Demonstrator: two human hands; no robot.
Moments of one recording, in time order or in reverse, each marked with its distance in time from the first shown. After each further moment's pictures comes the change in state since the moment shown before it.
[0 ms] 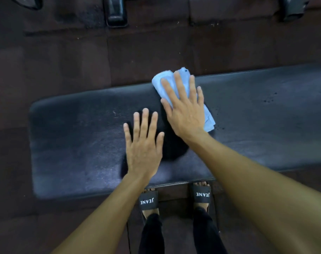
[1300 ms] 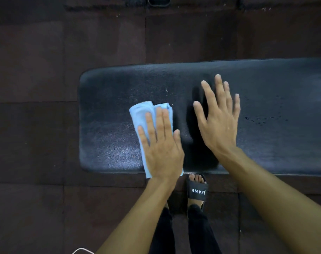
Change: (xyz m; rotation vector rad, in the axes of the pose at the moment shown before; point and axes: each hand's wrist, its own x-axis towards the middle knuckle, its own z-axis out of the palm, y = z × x) left_hand -0.057 -0.056 -0.010 0.041 0.022 -0.296; right_hand -0.062 -0.072 0.004 0.208 -0.009 0.055
